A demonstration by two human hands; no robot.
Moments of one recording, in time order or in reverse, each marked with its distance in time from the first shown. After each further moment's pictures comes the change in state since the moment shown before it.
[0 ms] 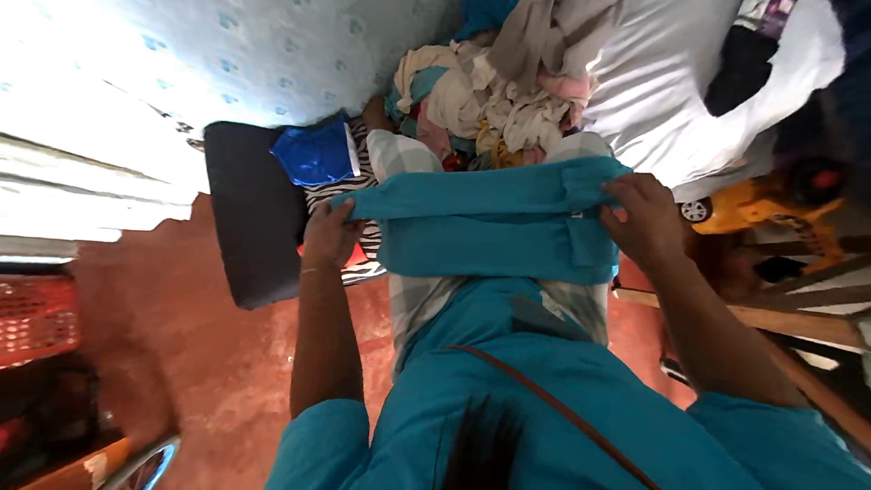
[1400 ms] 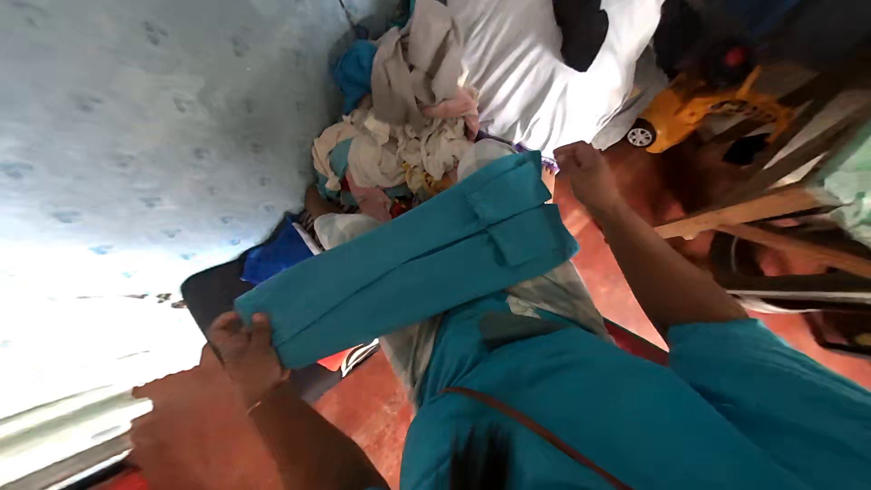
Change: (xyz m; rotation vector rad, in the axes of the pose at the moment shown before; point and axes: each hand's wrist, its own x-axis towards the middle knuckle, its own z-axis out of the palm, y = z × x) left_hand -0.015 0.050 -0.028 0.499 0.030 0.503; right_hand -0.011 0.064 0.024 0.682 0.255 0.595
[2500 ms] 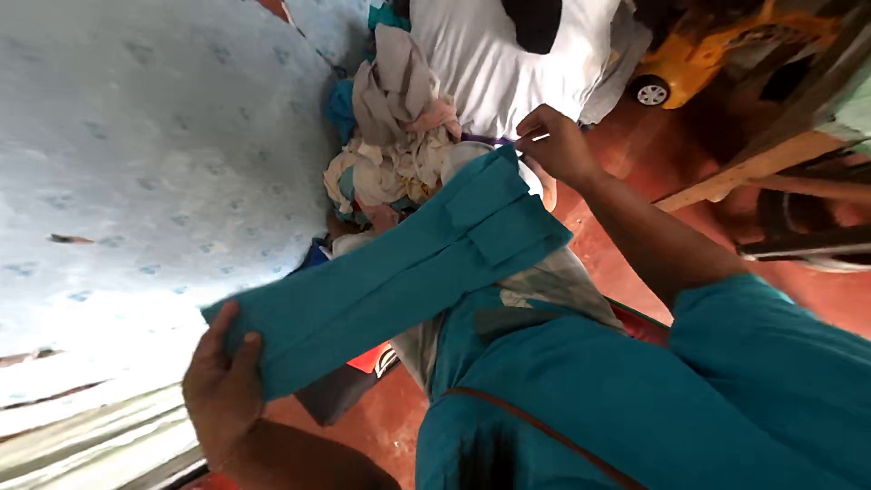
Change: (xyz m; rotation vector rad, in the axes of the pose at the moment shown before) left_hand -0.026 0.128 -0.009 0.259 -0.227 0.243; right_hand 0.017 -0.023 -0.011 0.074 -0.029 -0.143
